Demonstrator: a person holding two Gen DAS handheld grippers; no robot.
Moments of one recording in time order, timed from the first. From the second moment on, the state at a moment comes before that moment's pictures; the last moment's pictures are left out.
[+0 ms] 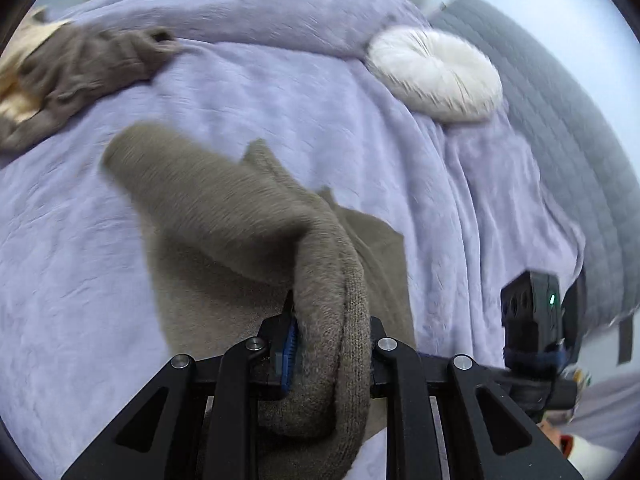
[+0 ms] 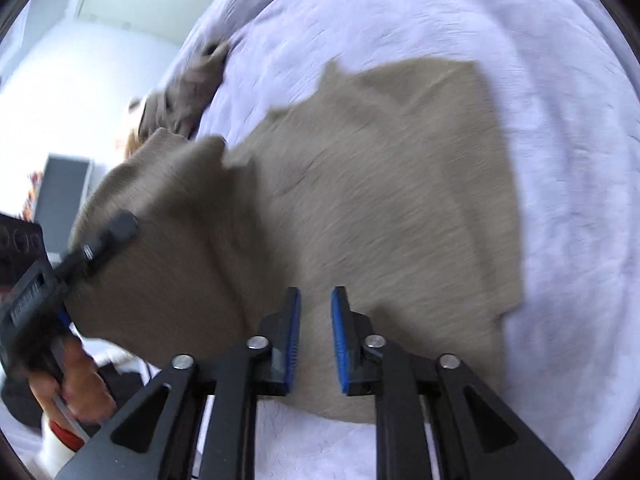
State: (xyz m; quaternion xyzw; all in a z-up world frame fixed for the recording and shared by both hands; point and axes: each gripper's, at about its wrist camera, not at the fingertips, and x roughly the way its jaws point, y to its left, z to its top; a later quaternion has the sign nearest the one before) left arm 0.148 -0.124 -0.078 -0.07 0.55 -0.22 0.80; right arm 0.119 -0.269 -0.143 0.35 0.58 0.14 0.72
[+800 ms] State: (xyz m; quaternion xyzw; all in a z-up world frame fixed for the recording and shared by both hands) left arm 0.142 -0.045 -0.114 -0.11 0.54 -0.06 0.83; right arm 0.110 -0.328 -0.229 0.69 0.44 0.18 0.54
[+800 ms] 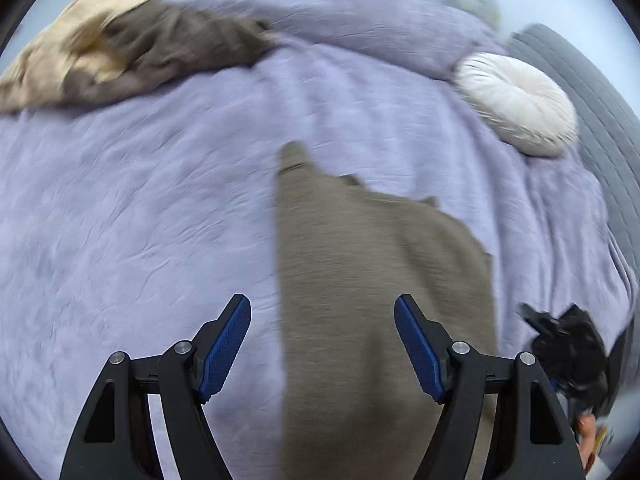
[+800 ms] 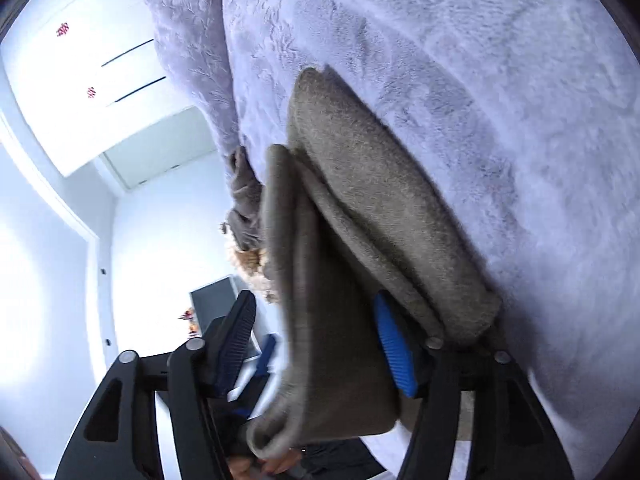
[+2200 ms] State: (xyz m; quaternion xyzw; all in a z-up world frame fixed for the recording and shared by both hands) left arm 0.086 -0.083 -0.156 -0.01 0.62 -0.09 0.78; right arm 0.083 -0.316 -0.111 0.31 0.56 0.13 0.76
